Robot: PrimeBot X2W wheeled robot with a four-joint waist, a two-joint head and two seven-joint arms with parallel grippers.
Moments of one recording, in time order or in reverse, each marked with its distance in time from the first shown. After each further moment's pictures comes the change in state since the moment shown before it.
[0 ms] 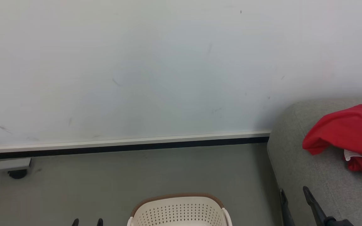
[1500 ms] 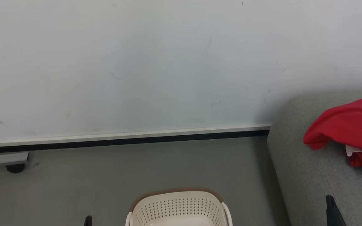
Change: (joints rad) left arm -0.059 -0.022 -0.056 0.089 -0.593 -0.025 0.063; right arm -0.007 -0.045 -0.123 0.070 0.701 0.000 0.162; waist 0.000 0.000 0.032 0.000
